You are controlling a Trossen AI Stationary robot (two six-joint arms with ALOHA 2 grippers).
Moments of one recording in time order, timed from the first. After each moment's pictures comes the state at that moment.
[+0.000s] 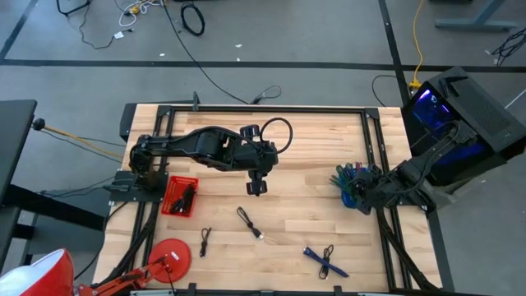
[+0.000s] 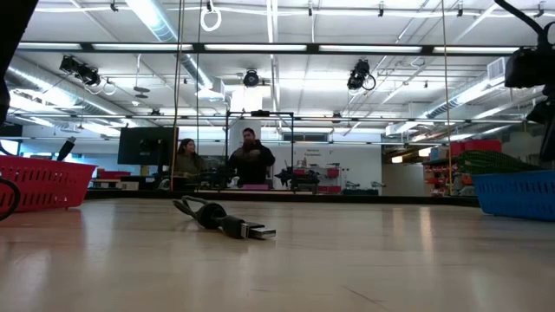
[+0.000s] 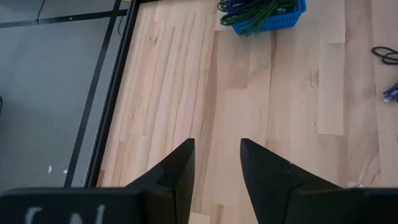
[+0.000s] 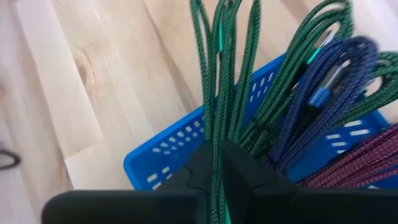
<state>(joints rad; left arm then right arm) -0.15 1.93 2.32 -1.33 -0.43 -0.09 0.62 0.64 0.47 -1.06 0.36 1.03</state>
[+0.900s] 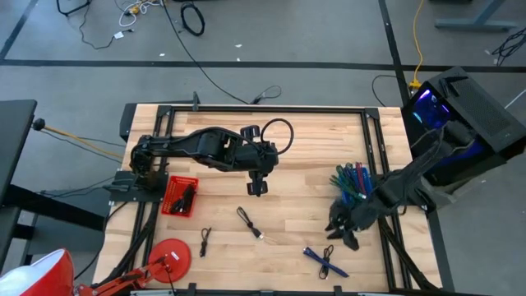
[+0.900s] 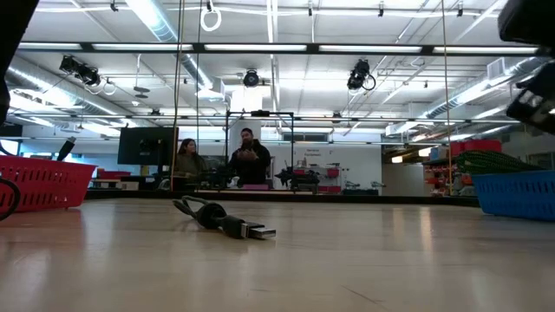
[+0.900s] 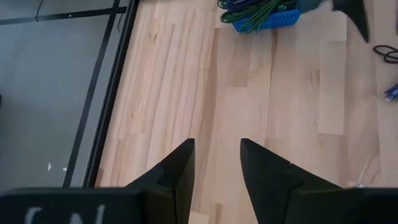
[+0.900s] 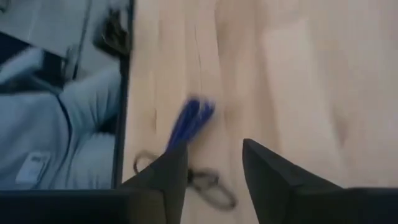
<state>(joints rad) -0.15 1.94 2.32 -1.34 -0.43 -0.09 0.68 1.07 0.46 -0.11 0.11 0.84</state>
